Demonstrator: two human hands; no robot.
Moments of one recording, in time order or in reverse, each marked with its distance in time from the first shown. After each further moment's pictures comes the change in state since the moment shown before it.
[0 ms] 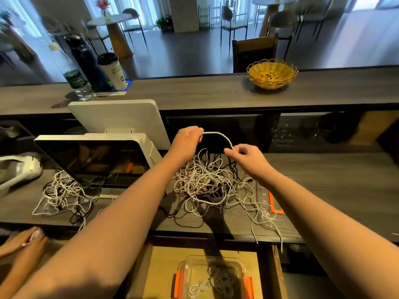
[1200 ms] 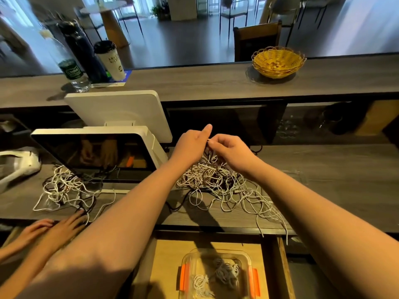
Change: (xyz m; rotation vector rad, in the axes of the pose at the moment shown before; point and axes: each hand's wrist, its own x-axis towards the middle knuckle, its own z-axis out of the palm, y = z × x) left_hand 0.002 -0.032 0.007 0.237 -0.030 0.036; right_hand -0.002 -0.036 0.046 0.150 -0.208 -0.186
